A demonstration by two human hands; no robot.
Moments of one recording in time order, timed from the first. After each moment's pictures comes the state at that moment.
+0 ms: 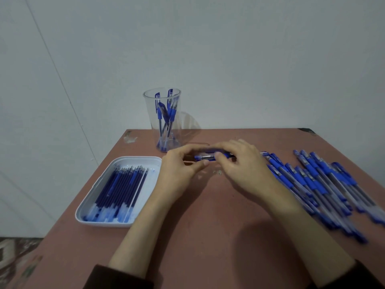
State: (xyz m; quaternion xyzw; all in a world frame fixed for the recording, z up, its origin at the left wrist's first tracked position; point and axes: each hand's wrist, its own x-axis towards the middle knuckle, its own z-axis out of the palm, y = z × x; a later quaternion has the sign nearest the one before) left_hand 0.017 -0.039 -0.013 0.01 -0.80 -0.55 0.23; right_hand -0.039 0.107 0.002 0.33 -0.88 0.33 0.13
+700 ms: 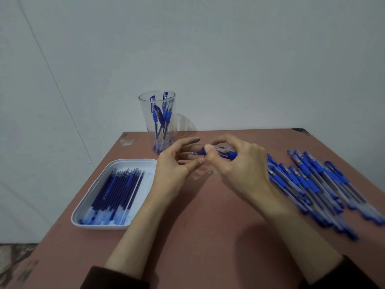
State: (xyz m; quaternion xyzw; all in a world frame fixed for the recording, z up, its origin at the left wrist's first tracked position) left_hand 0.016 -0.035 -0.012 0.00 -0.73 -0.63 0.27; right_hand -0.028 0.105 0.003 0.26 -0.83 0.42 0.25
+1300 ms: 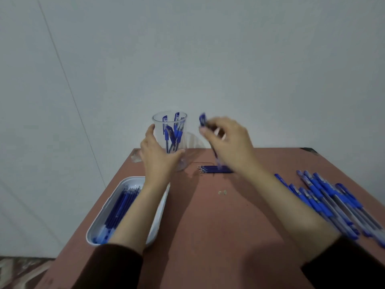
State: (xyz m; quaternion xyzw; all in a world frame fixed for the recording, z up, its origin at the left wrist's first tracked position) left_hand -0.014 -0.087 0.022 0.21 -0.79 -0.44 0.38; right_hand -0.061 0.060 0.058 0.36 -0.78 0.48 0.20
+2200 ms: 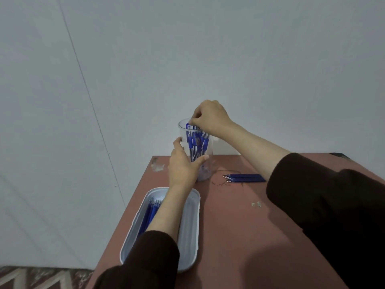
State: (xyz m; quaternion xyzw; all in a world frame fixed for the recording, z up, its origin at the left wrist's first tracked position) left_hand -0.047 -0.127 0.003 0.17 -0.82 -0.45 0.30; right_hand -0.133 -0.063 0.100 0.35 -0.87 0.30 0.16
